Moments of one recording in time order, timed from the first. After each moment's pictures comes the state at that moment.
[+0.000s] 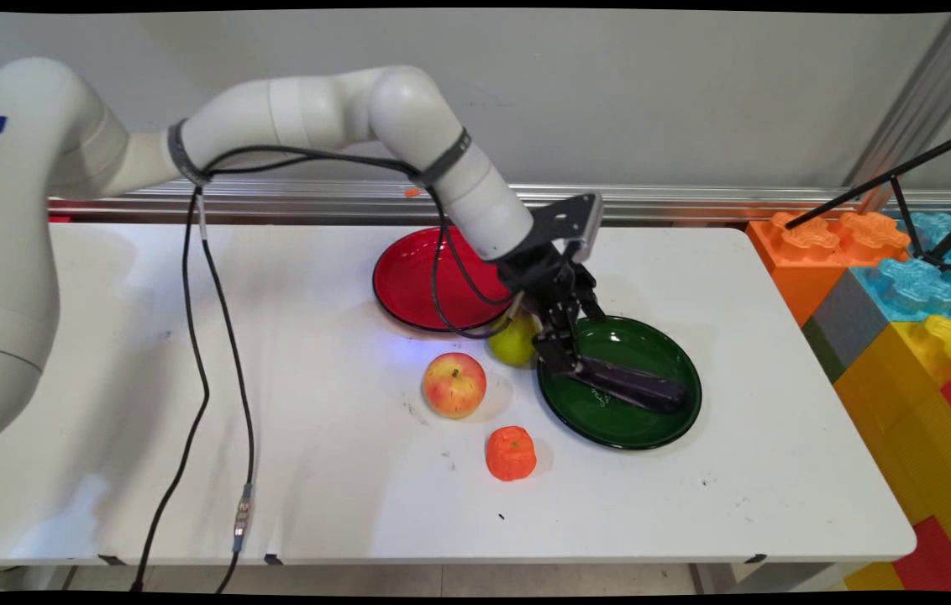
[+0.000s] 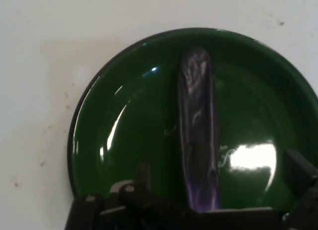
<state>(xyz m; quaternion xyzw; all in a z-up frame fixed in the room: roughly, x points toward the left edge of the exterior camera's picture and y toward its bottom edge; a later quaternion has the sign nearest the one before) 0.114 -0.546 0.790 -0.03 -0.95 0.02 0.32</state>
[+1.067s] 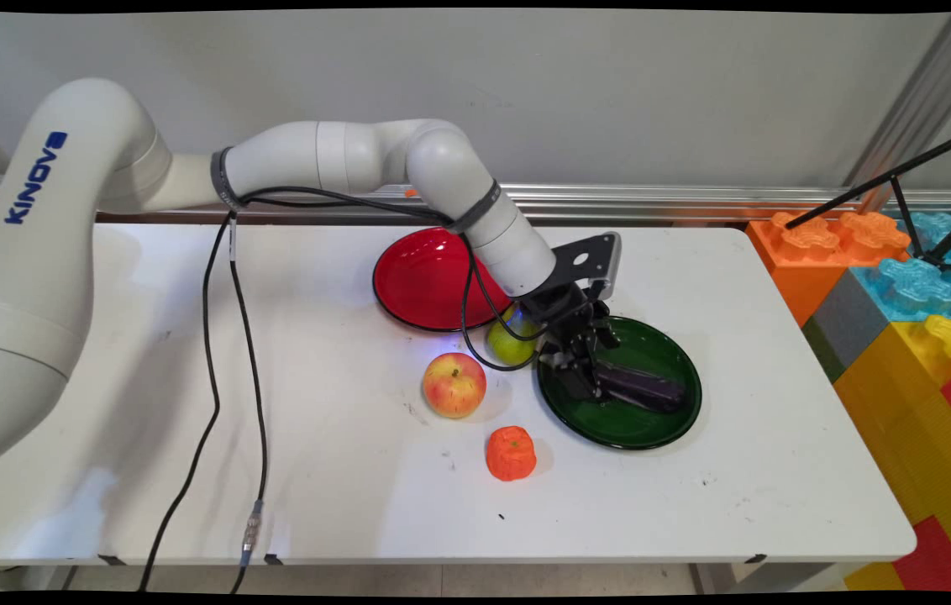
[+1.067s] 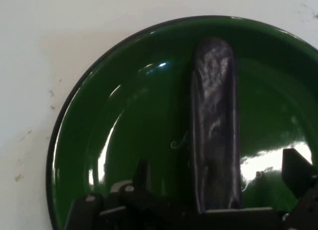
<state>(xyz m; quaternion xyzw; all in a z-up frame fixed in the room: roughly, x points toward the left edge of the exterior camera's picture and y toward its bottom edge) 0.086 -0.551 0.740 -0.01 -0.95 0.02 0.32</state>
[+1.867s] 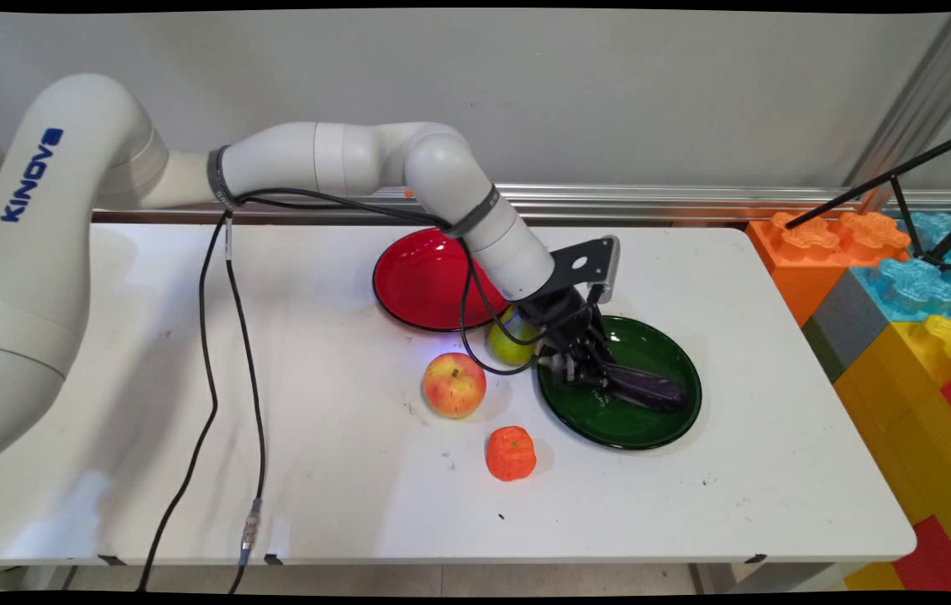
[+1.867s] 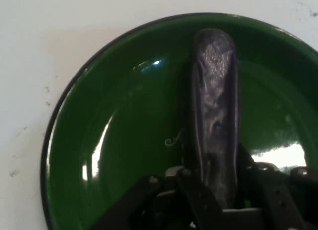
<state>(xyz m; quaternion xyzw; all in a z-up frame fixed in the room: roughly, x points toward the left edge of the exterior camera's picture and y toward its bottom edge) 0.087 -0.546 0.740 0.00 -0.95 0.02 0.32</state>
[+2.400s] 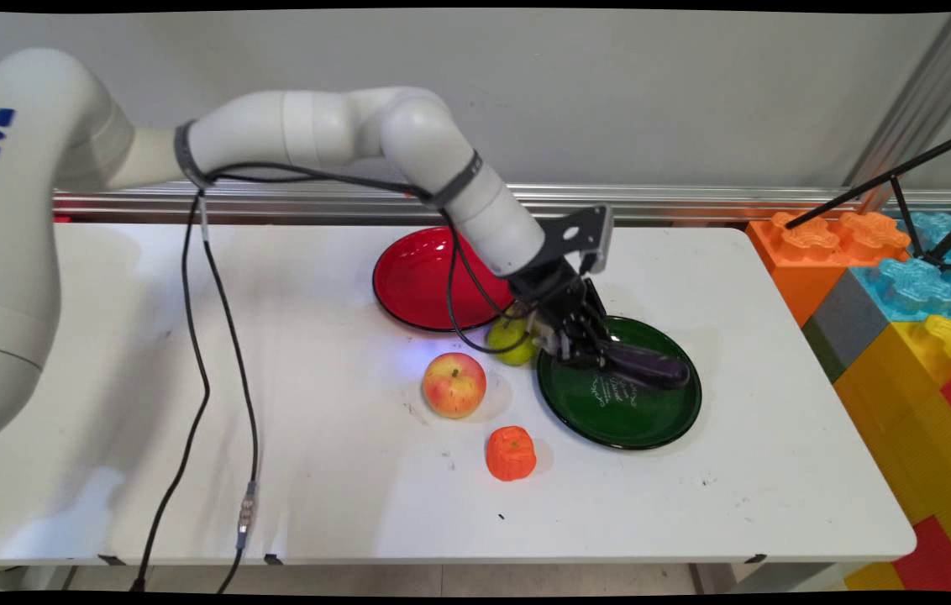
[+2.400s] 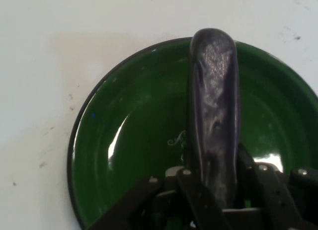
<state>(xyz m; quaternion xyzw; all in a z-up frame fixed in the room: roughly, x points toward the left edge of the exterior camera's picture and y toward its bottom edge) 0.104 -0.537 0.785 0.01 -0.95 0.03 0.32</state>
